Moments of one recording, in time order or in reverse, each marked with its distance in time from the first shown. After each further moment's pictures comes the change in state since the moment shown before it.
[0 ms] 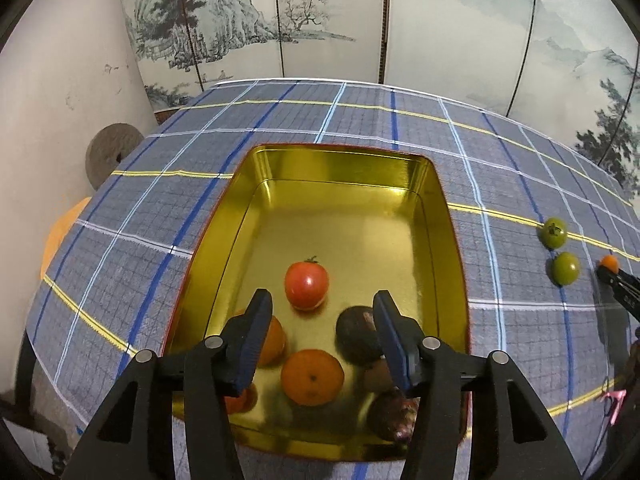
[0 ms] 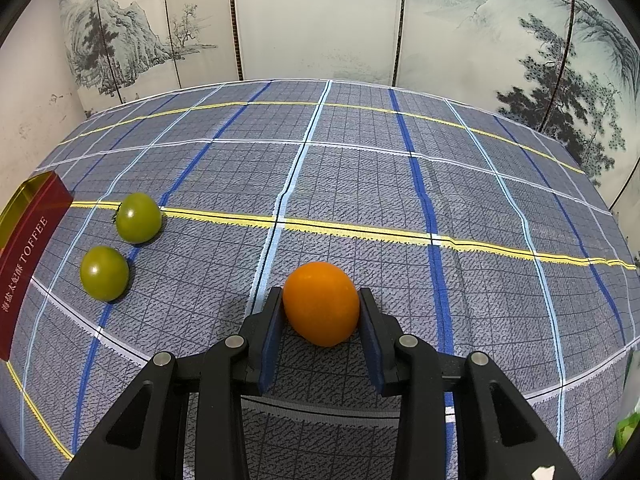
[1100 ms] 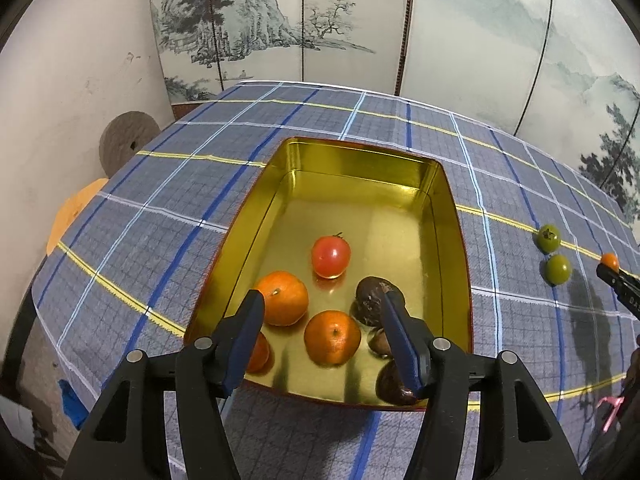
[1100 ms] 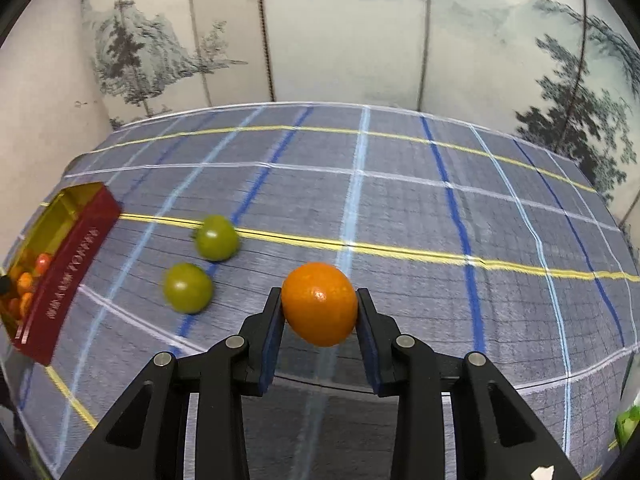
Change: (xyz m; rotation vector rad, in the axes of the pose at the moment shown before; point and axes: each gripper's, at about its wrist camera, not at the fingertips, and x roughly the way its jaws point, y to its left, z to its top) left arm -0.027 0.021 -0.025 -0.092 -0.034 0.012; right arm -0.041 0.041 0.009 -0.027 -0.055 0.093
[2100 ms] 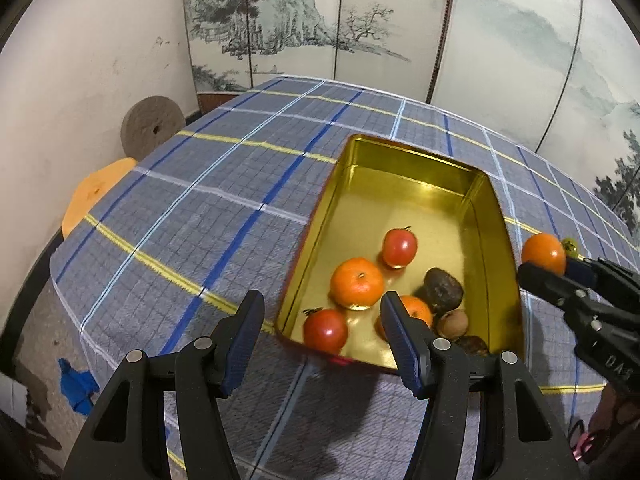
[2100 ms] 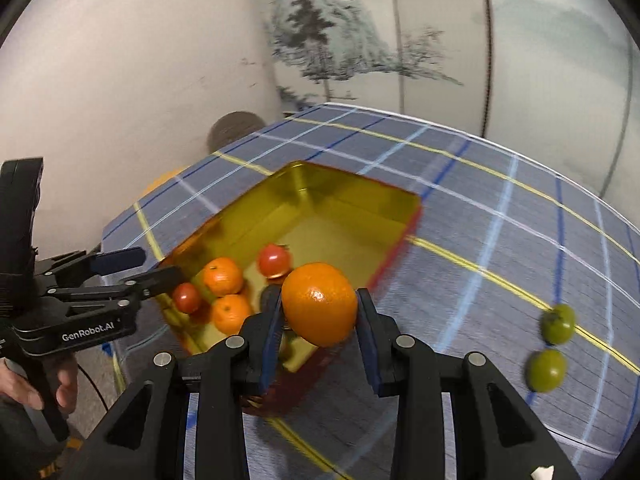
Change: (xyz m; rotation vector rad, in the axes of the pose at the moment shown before) left arm -0.012 0.055 -0.014 -0.081 0.001 0.036; right arm -0.019 0.237 0.008 -0.338 -0.004 0.457
